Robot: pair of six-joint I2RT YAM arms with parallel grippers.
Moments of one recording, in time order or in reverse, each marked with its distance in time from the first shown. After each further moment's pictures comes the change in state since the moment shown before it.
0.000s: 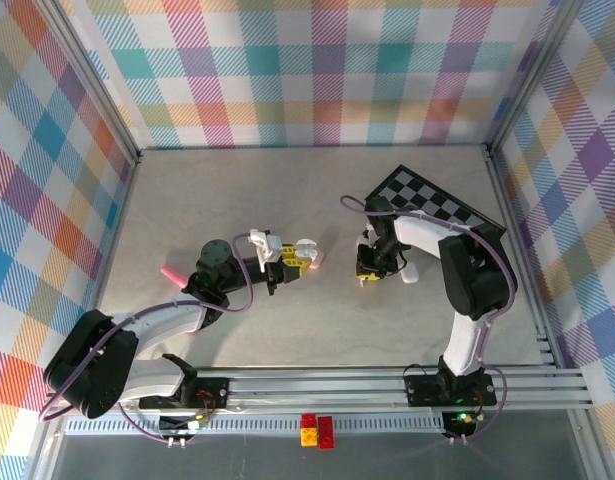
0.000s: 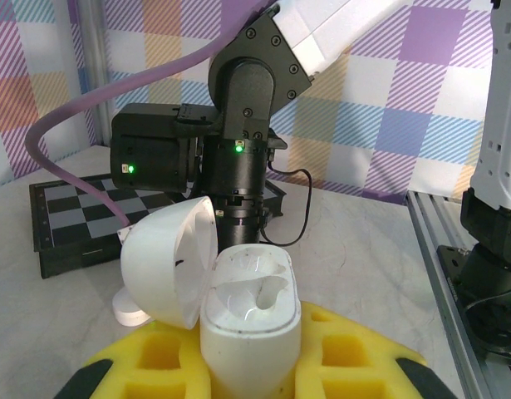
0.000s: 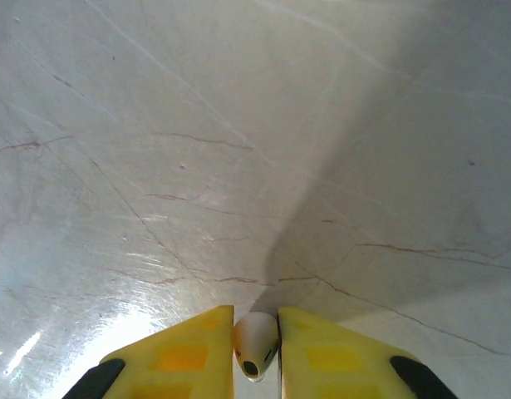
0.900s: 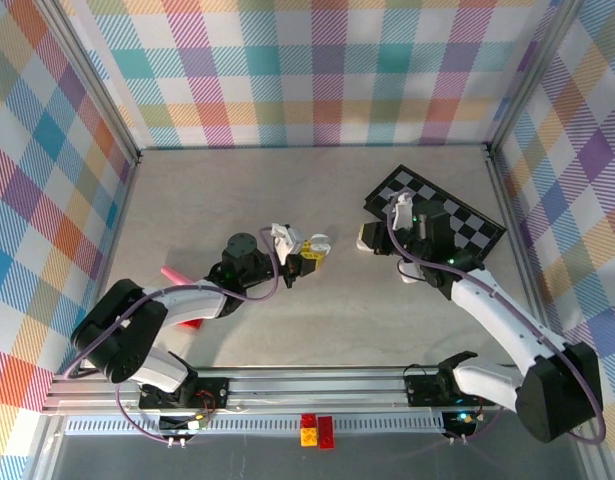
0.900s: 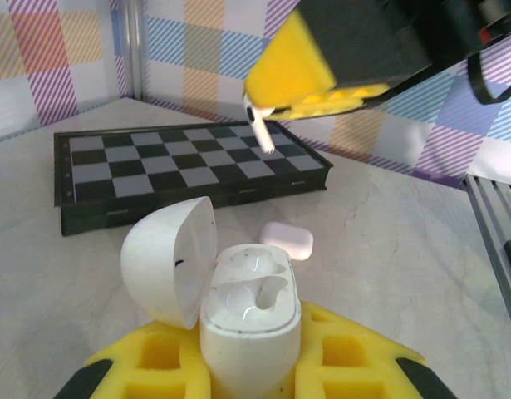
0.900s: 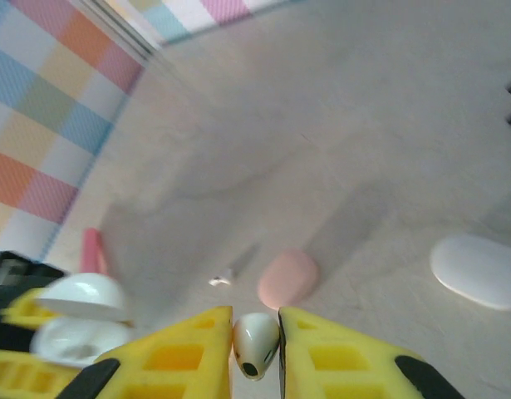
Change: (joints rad) left arm -0.090 0.225 0.114 0.010 -0.175 0.014; right arm 0.001 -0.774 -0.389 0.649 -0.047 0.037
